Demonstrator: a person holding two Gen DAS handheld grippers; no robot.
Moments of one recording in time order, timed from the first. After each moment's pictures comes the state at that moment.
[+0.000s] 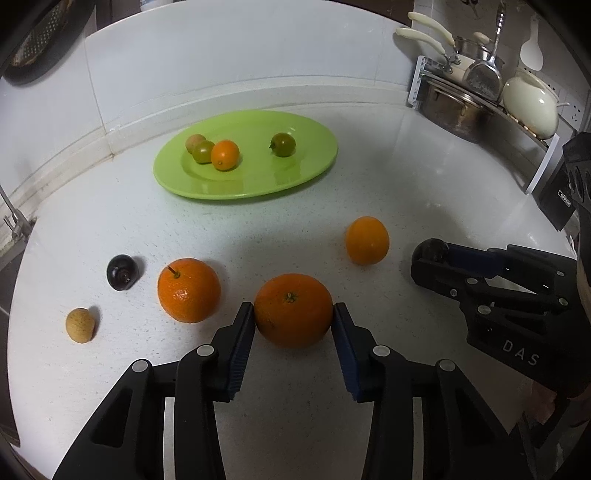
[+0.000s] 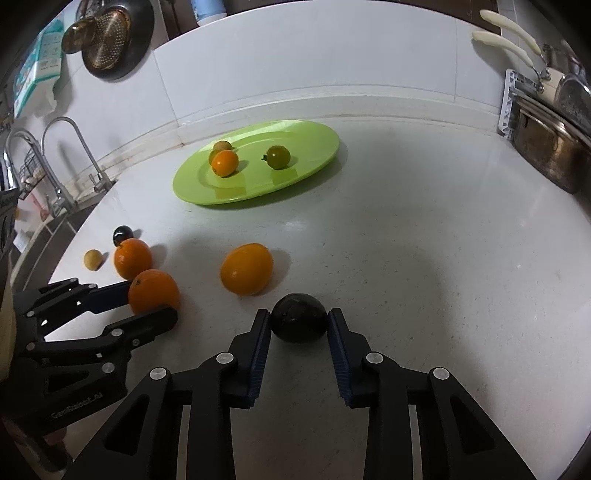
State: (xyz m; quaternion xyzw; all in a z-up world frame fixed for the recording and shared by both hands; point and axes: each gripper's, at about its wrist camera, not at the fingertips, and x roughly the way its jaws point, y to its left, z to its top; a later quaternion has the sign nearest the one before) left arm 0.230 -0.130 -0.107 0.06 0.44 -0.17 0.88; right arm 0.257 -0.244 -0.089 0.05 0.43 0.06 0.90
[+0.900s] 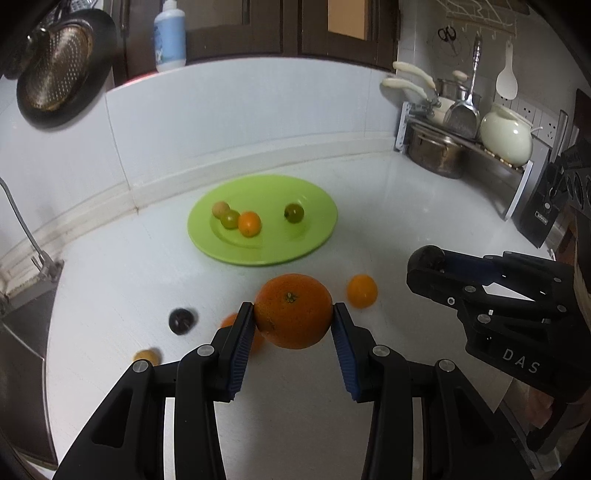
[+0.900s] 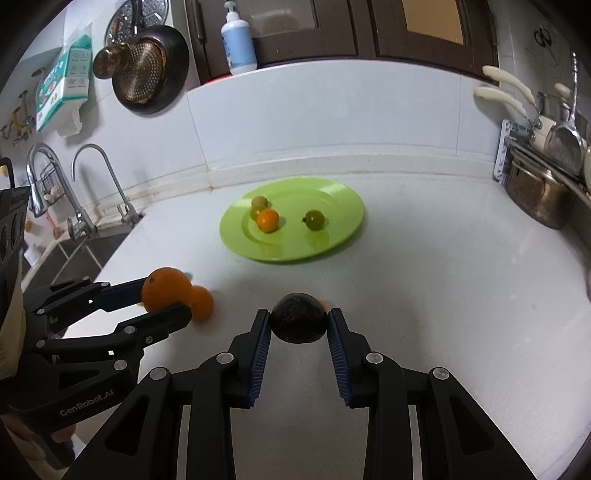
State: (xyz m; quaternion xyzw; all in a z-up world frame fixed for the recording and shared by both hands) left arm 0.214 -0.098 -0.040 0.06 0.36 -0.18 0.91; right arm 0.230 -0.212 -0.021 0.05 0.36 0.05 0.93
